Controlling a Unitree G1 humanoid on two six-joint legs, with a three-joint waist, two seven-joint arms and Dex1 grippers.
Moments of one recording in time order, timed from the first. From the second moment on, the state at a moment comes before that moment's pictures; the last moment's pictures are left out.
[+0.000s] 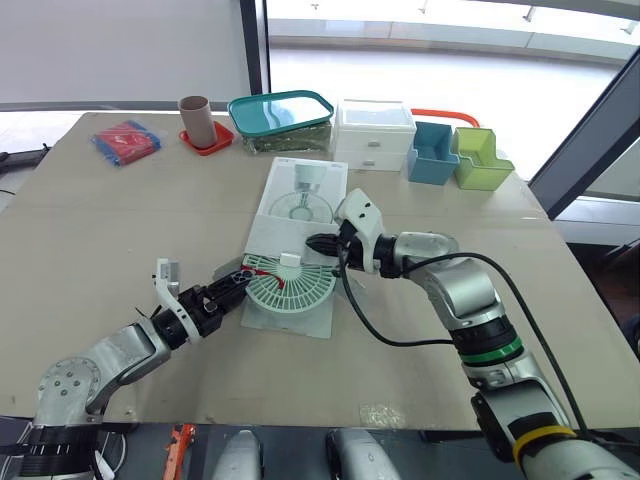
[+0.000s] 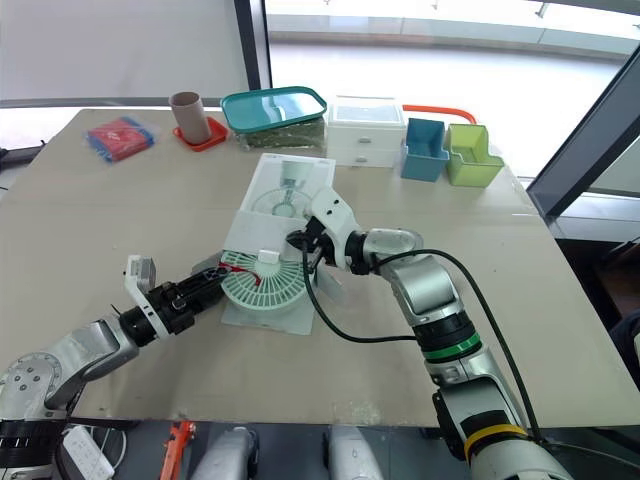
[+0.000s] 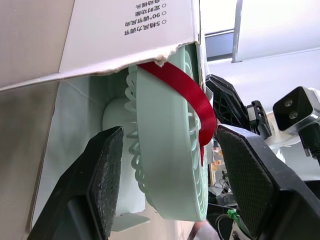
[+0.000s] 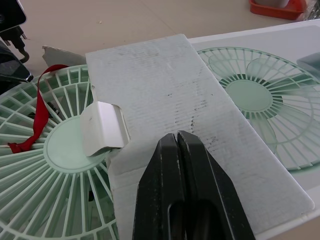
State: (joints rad) left arm -0.11 0.53 0.19 -0.11 -1.88 0.90 0.05; right arm -0.72 -0.37 0.24 0.01 0.19 0.62 0.80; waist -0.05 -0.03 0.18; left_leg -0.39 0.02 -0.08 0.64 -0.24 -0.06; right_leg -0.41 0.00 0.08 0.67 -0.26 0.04
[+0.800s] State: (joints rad) left arm -0.10 0.49 0.20 -0.11 -1.88 0.94 0.08; right arm -0.71 -0.37 0.24 -0.01 0.19 0.63 0.78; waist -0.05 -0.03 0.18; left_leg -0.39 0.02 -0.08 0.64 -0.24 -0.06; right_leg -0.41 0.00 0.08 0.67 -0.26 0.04
